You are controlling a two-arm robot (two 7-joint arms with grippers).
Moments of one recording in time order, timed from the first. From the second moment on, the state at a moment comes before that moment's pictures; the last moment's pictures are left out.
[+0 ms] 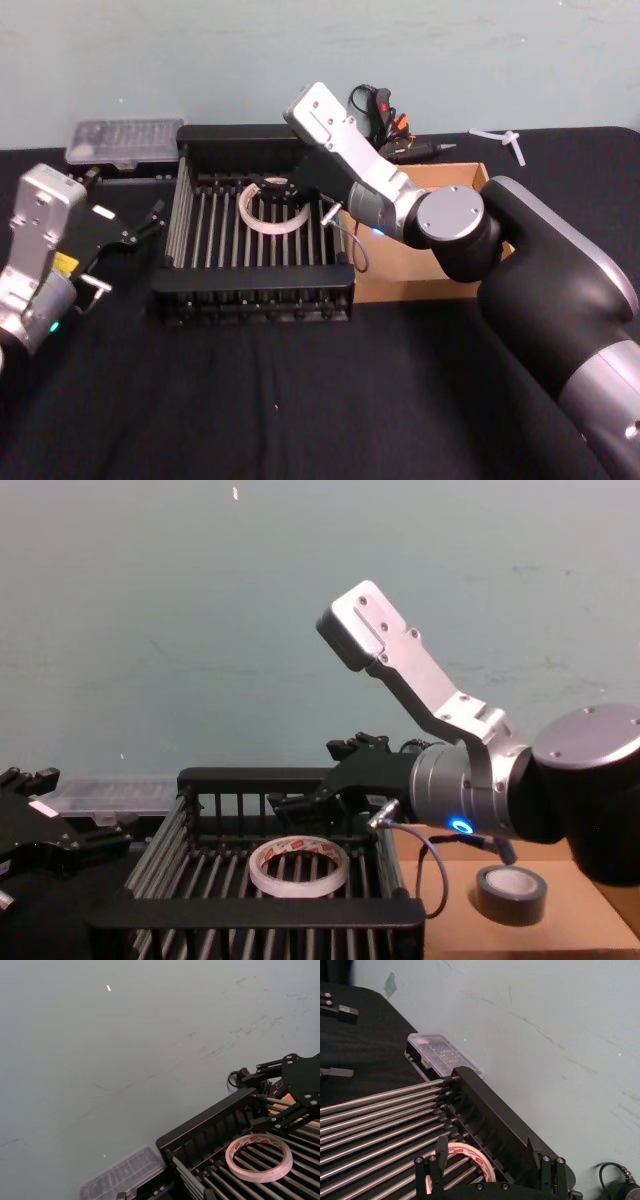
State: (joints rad) left arm -0.20 0.60 0.45 -1.41 -0.25 -0.12 0.03; right arm 0.65 0.07 -0.56 -0.94 -0.10 0.00 0.33
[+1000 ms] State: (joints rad) left arm -0.20 0.60 0.45 -1.41 -0.25 -0.12 0.03; right arm 0.37 0.22 -0.34 -1.32 -0.03 0.11 0.26
